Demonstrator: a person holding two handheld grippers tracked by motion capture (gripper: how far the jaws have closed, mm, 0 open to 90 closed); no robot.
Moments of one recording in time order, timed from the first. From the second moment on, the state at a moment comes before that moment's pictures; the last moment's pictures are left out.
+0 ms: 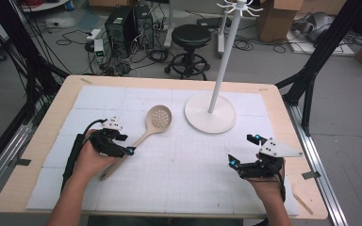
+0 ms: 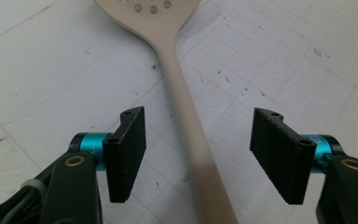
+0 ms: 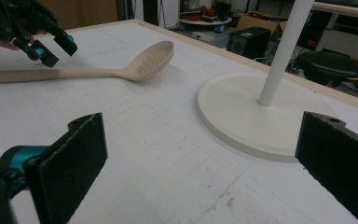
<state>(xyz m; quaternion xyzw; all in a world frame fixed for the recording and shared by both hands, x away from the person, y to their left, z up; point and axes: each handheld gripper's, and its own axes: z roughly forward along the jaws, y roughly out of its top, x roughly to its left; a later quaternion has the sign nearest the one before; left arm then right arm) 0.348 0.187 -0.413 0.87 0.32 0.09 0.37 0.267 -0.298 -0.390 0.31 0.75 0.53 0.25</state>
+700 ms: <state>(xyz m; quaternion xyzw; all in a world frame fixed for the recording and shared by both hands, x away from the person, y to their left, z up) 0.360 0.165 -0.423 0.91 0.31 0.07 0.25 0.266 -0.299 -0.392 0.31 0.75 0.52 0.25</state>
